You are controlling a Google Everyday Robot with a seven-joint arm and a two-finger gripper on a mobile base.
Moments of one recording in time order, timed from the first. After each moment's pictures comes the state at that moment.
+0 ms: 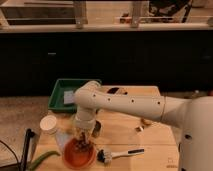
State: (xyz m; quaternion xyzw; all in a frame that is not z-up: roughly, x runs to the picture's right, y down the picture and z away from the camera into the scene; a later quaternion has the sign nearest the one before) arm -0.118 0.228 0.694 -0.31 -0.37 -0.53 0.69
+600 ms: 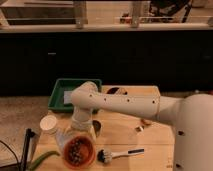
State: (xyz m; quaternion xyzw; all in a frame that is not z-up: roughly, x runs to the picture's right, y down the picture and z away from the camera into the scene) arm -0.125 0.232 0.695 -0.30 -0.39 -0.54 0.68
